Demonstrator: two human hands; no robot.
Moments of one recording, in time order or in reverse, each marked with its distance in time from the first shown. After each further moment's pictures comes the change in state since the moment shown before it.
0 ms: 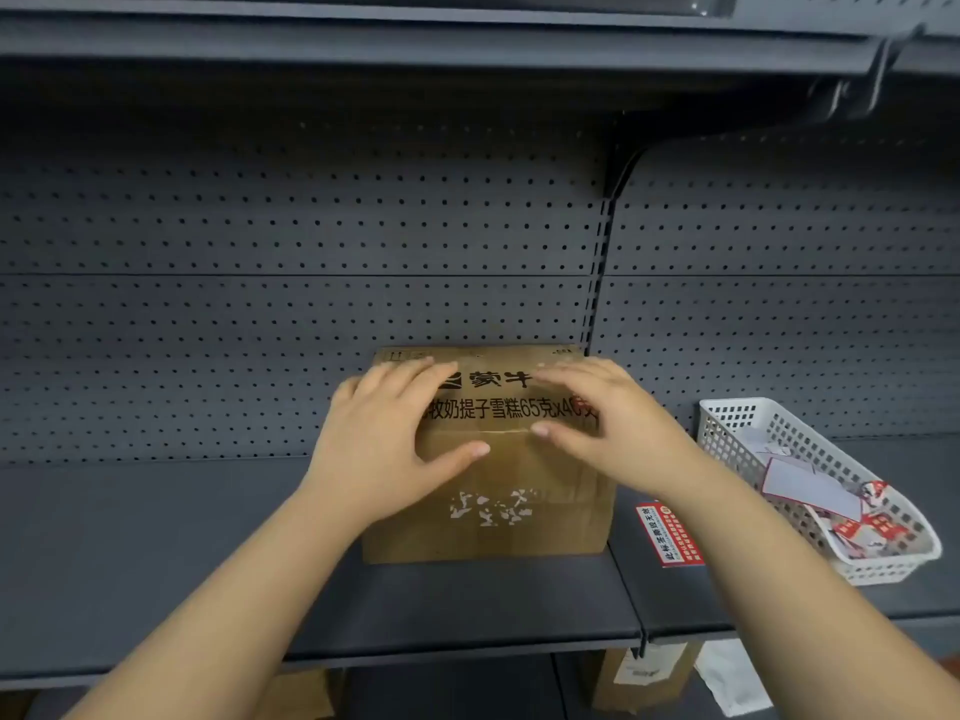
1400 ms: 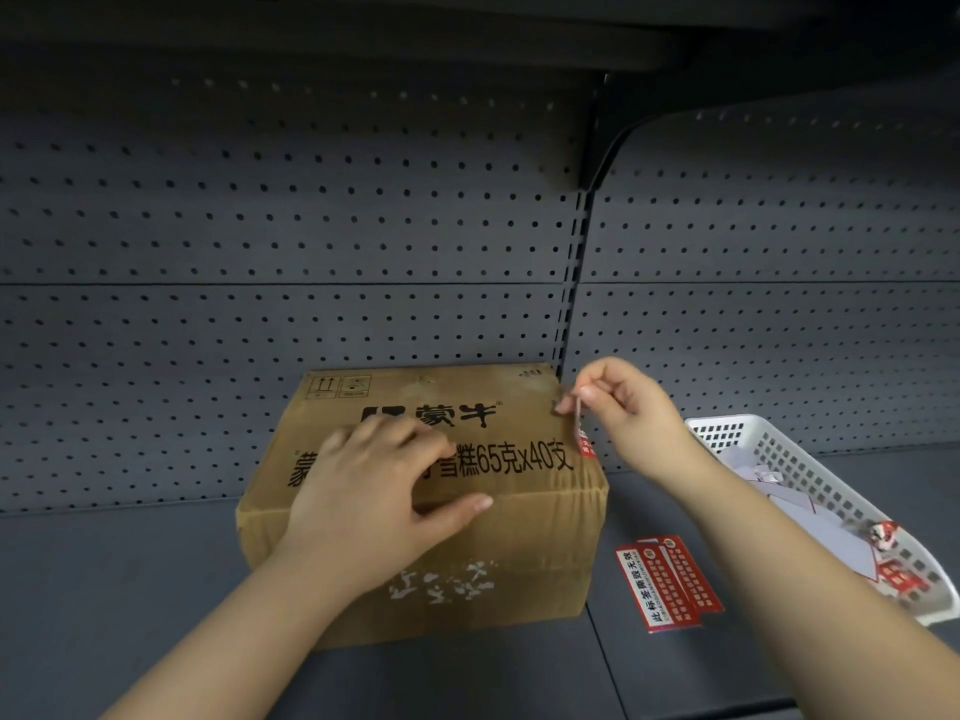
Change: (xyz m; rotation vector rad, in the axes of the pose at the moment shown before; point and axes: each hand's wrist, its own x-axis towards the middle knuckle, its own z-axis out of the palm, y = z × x) left_hand 0.045 0.016 0.051 -0.050 -0.133 0.045; right_hand 0.046 0.113 0.016 0.578 0.179 0.199
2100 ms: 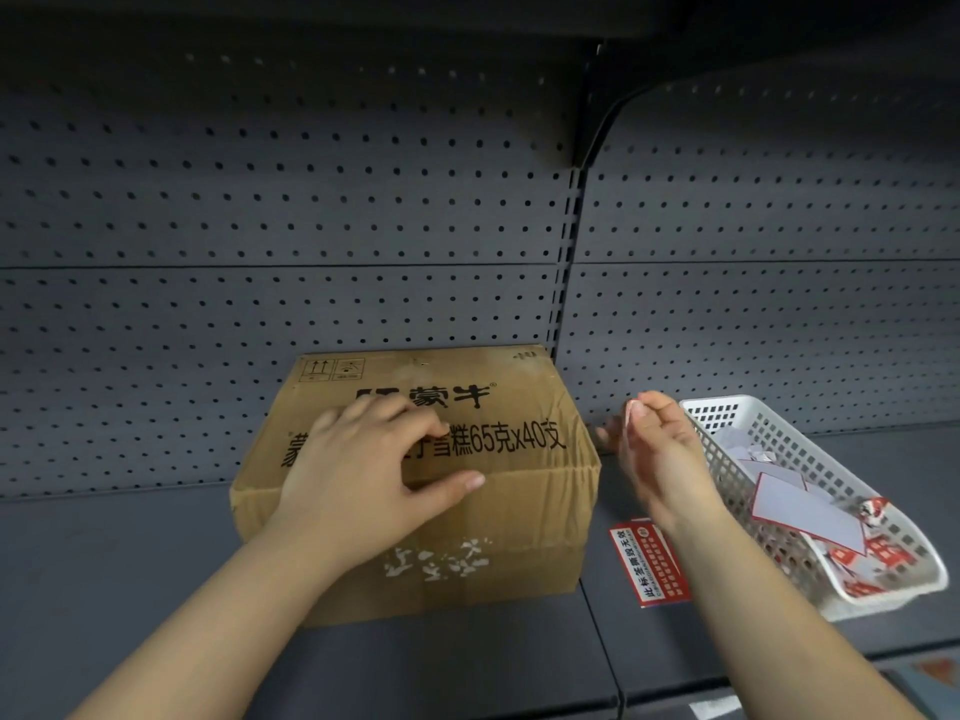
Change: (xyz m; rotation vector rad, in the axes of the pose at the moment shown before) left_hand 0.001 -0.001 -0.002 -0.031 -0.024 -0.022; right_hand -0.043 0.053 0.001 0.903 0.429 0.296
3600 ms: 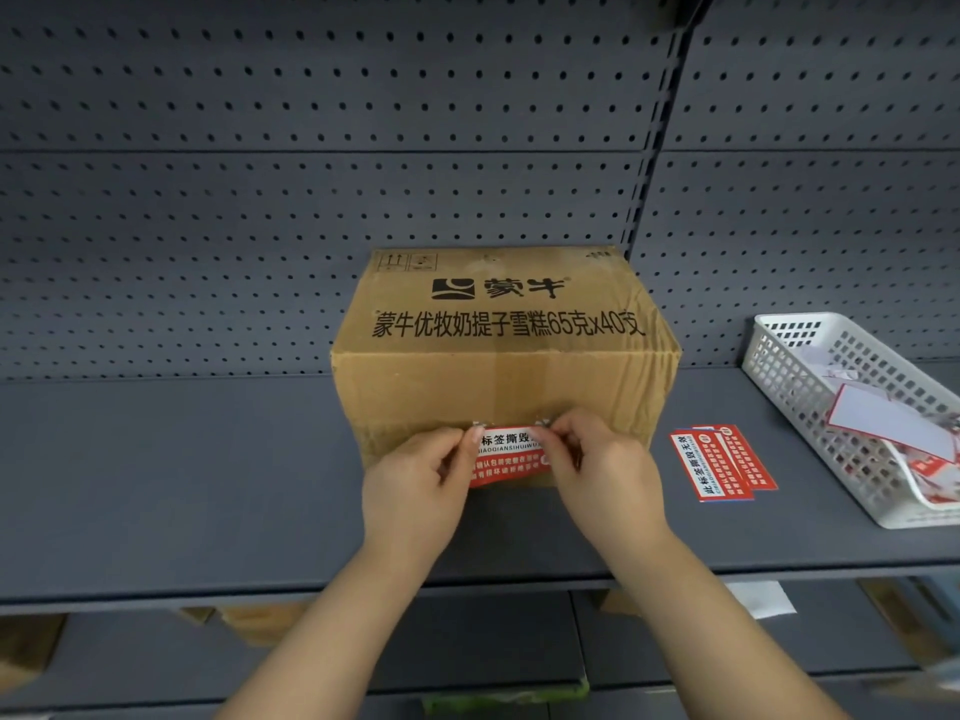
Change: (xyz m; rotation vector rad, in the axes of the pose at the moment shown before) left_hand -0.099 -0.016 0.093 -0.375 0.351 -0.244; right_hand -0.133 0.073 0.068 -1.355 -0.199 -0.512
